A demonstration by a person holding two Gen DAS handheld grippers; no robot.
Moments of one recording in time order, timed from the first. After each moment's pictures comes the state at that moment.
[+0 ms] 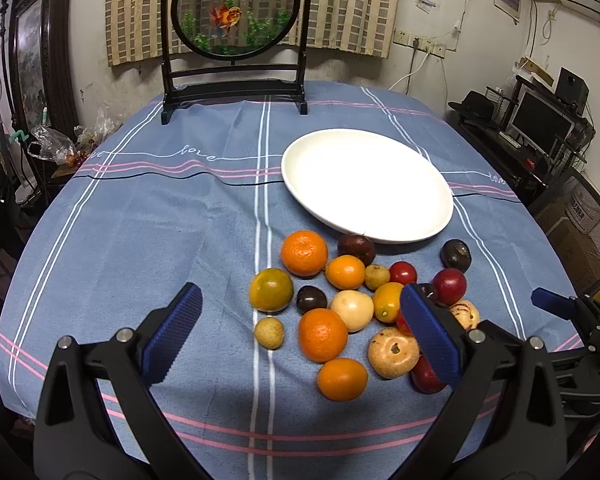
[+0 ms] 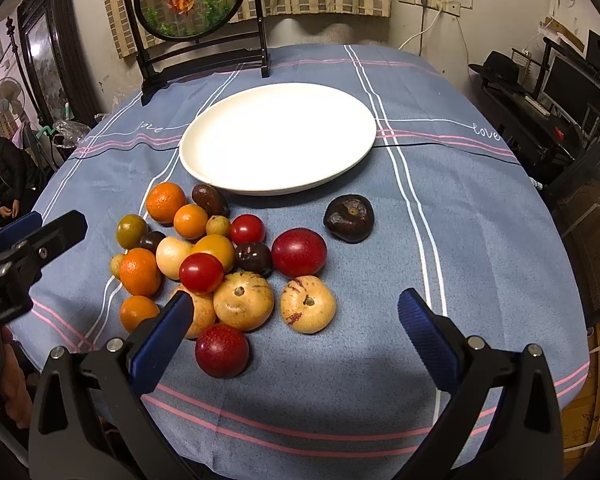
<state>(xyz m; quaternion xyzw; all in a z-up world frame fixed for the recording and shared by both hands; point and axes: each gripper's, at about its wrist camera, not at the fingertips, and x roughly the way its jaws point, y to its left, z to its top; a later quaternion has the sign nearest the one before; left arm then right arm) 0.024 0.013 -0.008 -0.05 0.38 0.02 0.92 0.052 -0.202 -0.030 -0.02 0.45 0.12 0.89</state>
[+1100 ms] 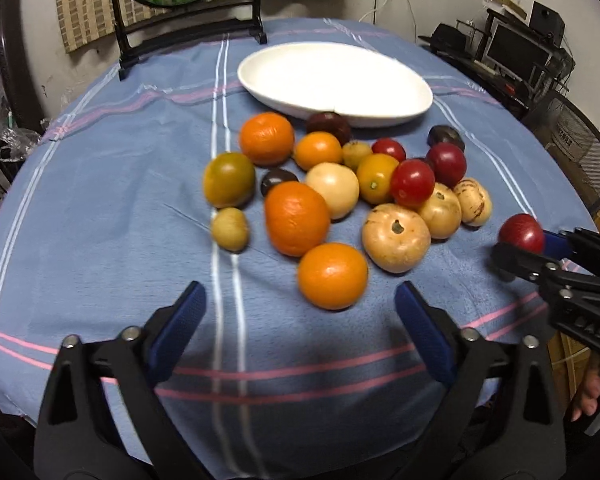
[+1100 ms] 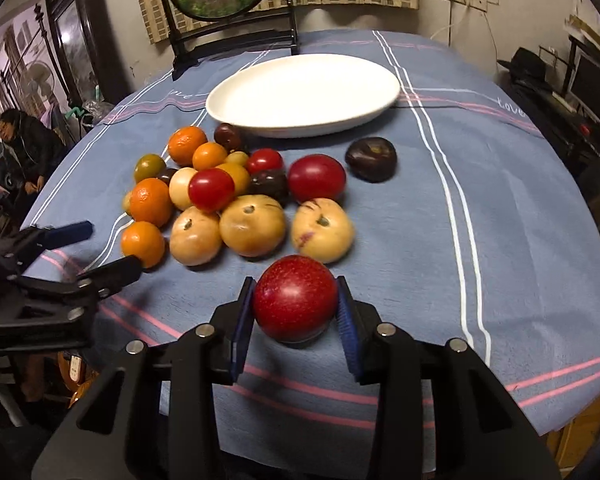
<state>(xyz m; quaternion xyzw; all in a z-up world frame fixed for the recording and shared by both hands) 0.009 -0.011 -0.086 0.00 0.46 -0.04 0.89 0.022 -0.217 -0.075 -0.01 0.45 0.18 0.87</state>
